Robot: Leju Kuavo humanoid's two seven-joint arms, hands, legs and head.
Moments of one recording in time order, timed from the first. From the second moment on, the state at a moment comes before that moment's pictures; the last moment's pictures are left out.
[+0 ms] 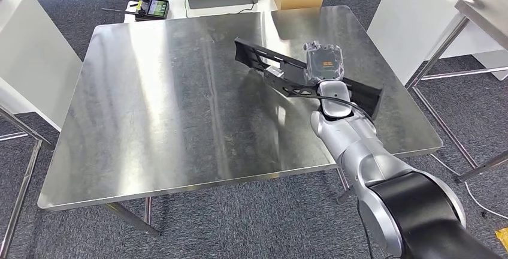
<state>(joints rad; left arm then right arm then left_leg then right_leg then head) -0.12 -0.14 1.44 -0.21 -0.73 0.16 -0.38 -1.06 0.06 0.33 -0.37 1.43 -0.49 0.21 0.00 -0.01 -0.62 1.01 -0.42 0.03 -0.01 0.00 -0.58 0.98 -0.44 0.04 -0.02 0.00</state>
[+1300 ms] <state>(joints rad) -0.12 -0.14 1.42 -0.21 -0.74 0.13 -0.31 -0.97 0.07 0.18 -0.42 1.12 -0.53 -0.10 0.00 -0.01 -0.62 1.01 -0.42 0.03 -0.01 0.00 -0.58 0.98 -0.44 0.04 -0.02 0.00</state>
